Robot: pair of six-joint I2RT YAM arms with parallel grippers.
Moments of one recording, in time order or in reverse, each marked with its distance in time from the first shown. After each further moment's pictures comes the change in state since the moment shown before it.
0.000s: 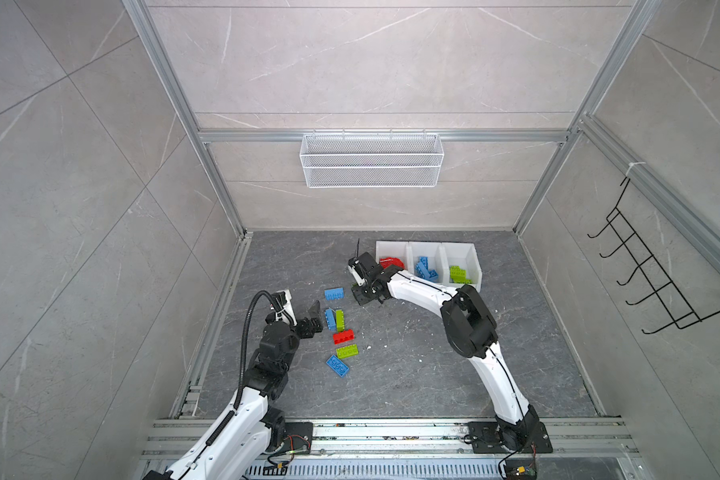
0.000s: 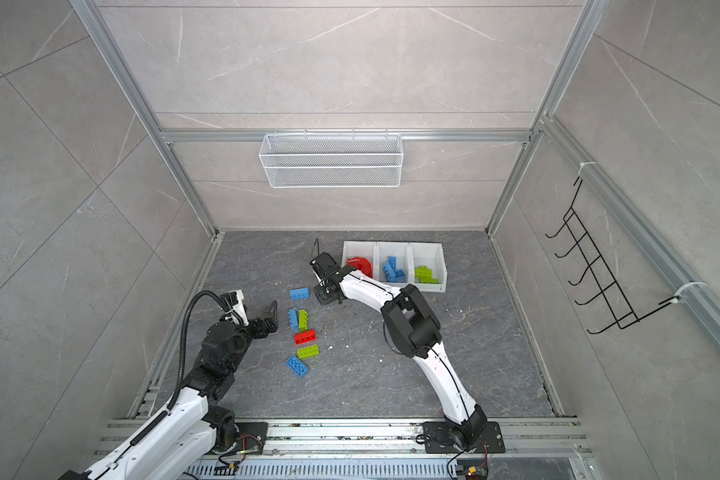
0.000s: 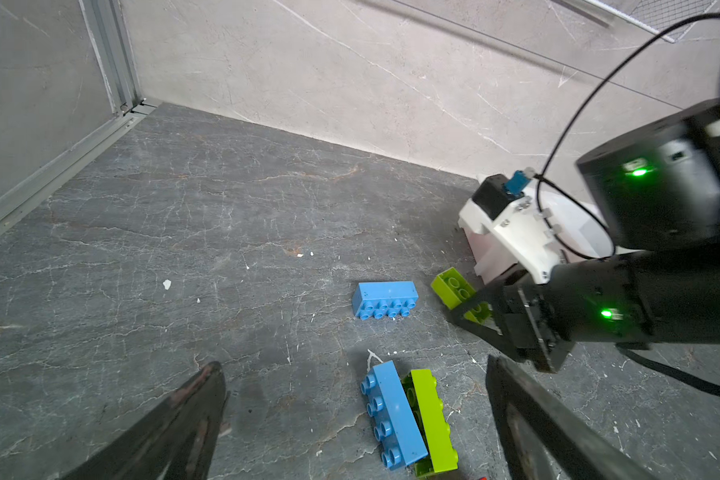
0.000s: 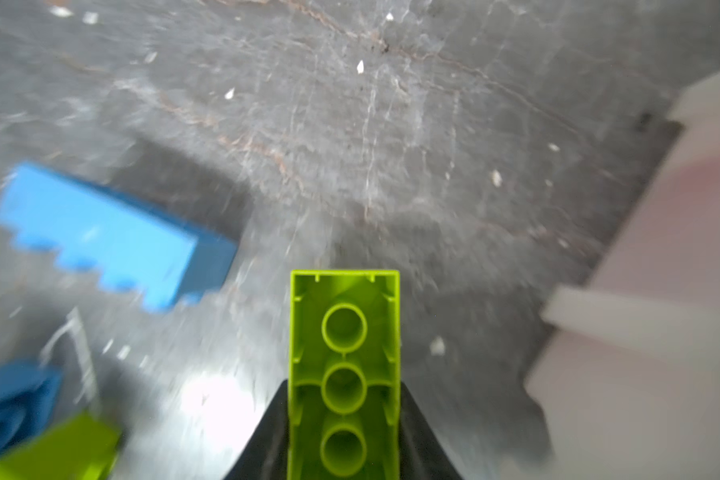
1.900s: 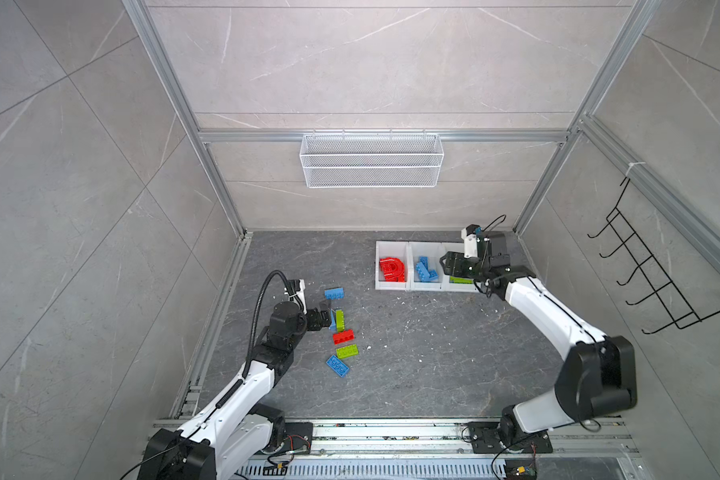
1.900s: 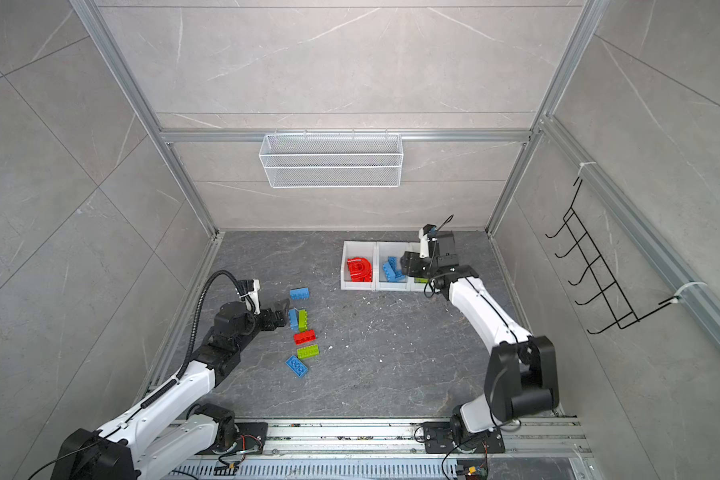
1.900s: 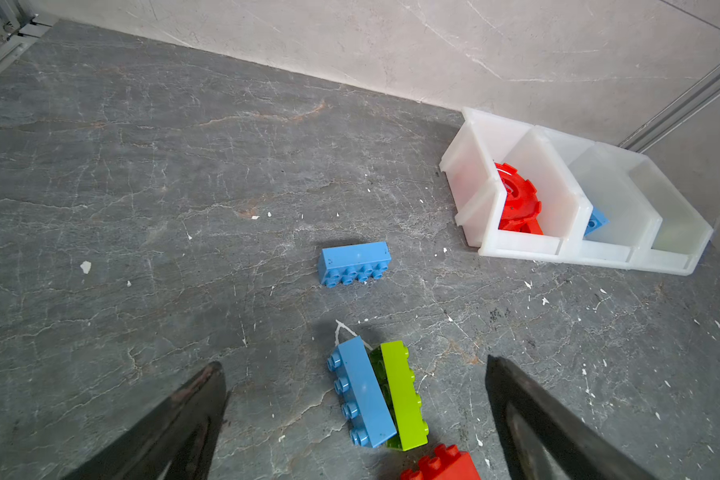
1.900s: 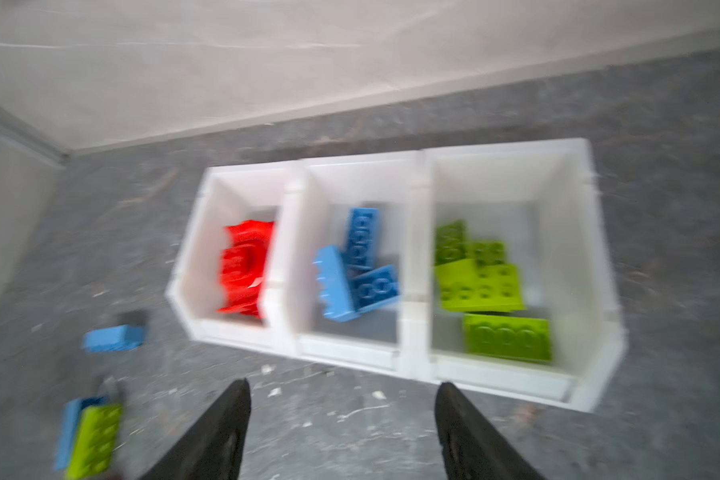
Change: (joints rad) left arm 0.001 0.236 0.224 -0.186 0.131 -0.006; right arm -0.452 -0.842 -0.690 0.244 -0.206 0.143
